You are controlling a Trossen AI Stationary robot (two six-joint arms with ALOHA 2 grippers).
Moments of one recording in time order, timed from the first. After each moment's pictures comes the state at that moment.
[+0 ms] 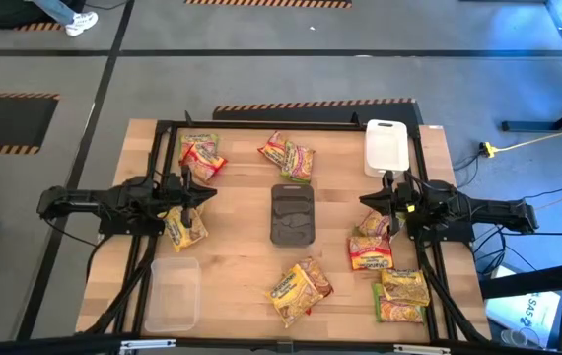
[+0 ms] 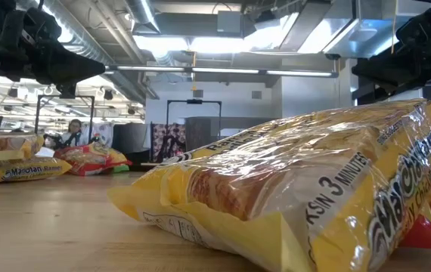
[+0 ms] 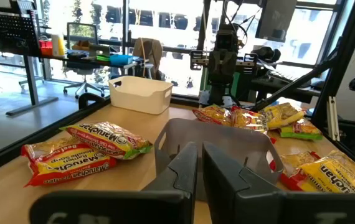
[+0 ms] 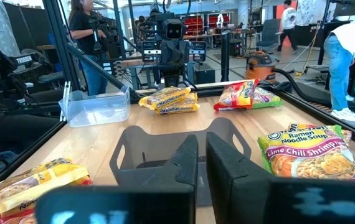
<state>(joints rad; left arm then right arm) 0.03 0.05 0.01 0.08 -0.15 -0.12 -0.06 0.02 0.01 0.02 -0.06 0.07</state>
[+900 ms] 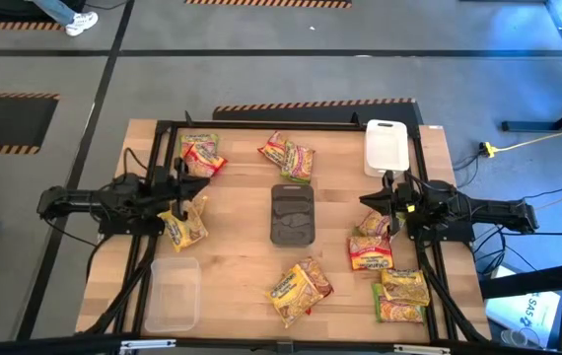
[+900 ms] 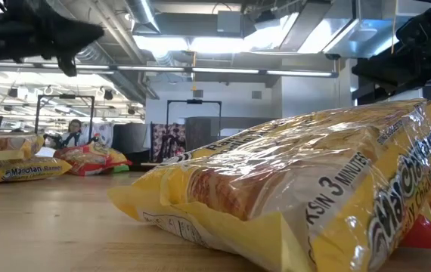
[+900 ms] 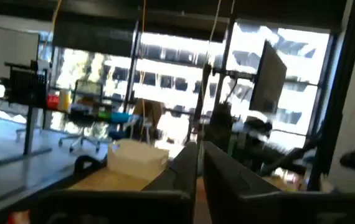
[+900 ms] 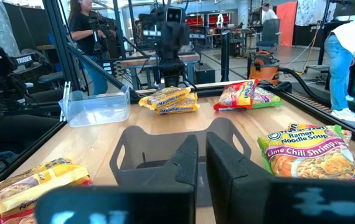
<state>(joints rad) 0.03 0.05 0.01 0.38 -0.20 -0.15 -0.06 0.02 0.01 0.03 -0.05 0.07</state>
